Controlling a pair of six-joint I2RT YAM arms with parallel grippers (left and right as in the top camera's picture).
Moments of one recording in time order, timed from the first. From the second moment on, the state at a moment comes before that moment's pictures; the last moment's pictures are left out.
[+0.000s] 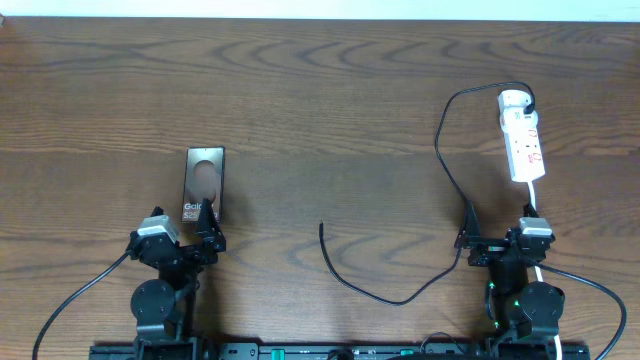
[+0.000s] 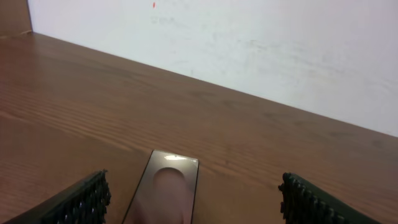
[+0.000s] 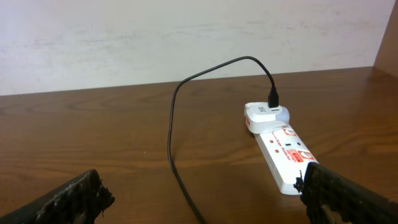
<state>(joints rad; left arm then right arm) 0.04 0.01 0.03 -0.12 0.00 -0.27 -0.02 0.01 0.01 -0.07 -0.01 0.07</state>
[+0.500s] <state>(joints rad) 0.04 0.77 0.91 -0.62 0.01 -0.18 -0.02 0.01 0.01 -0.07 -0.01 0.07</state>
